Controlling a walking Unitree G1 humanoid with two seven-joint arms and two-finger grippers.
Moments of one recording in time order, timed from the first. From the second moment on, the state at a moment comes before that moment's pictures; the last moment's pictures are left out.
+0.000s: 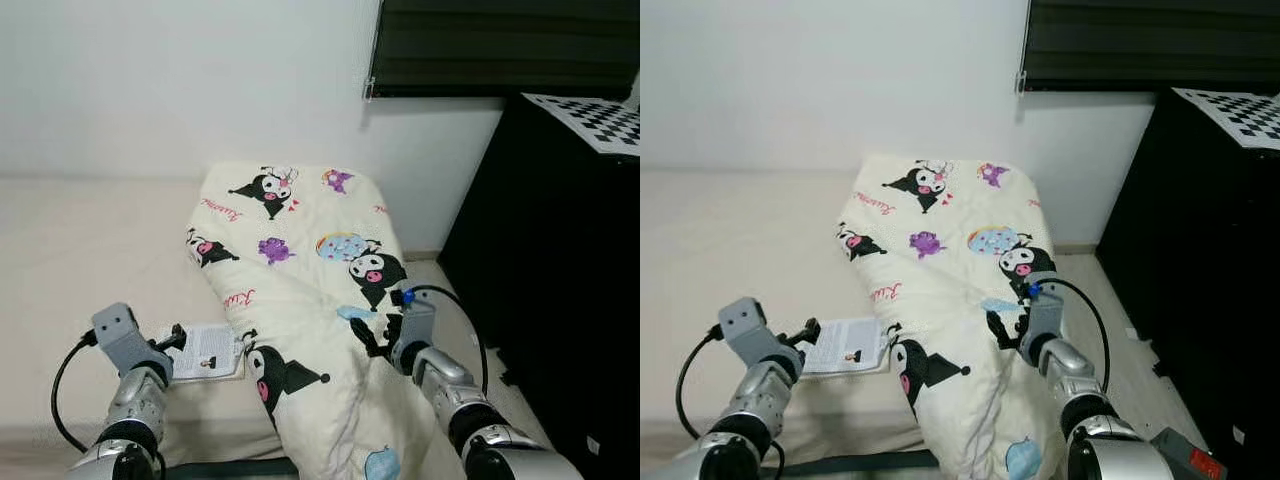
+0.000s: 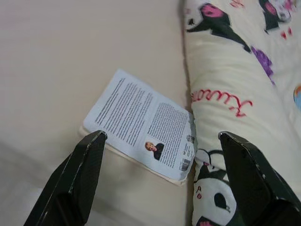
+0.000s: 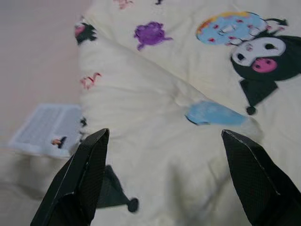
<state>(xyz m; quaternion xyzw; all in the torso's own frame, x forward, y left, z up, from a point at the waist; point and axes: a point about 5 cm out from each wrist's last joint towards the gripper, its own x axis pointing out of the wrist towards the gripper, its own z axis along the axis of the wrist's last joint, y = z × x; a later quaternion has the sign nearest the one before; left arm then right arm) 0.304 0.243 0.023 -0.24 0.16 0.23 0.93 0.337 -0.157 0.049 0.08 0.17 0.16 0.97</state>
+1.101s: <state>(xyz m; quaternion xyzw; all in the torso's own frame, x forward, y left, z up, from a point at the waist) 0.305 0.205 0.015 -0.55 0.06 0.14 0.82 0.361 -0.176 0.114 0.24 0.03 0.20 0.95</state>
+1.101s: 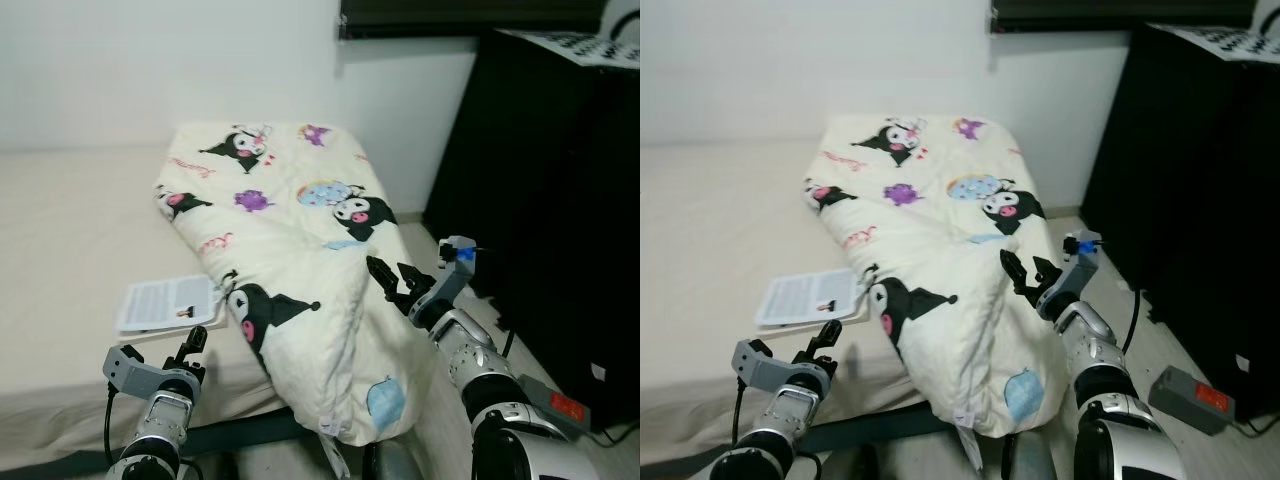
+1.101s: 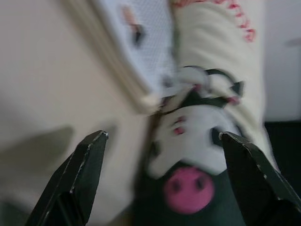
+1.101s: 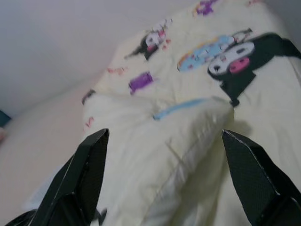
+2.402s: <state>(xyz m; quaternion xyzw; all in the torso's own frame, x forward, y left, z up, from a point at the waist) 0.284 0.286 0.076 -0.36 0.00 0.39 0.85 0.319 -0.156 0.127 0.29 0.04 0.22 0.93</state>
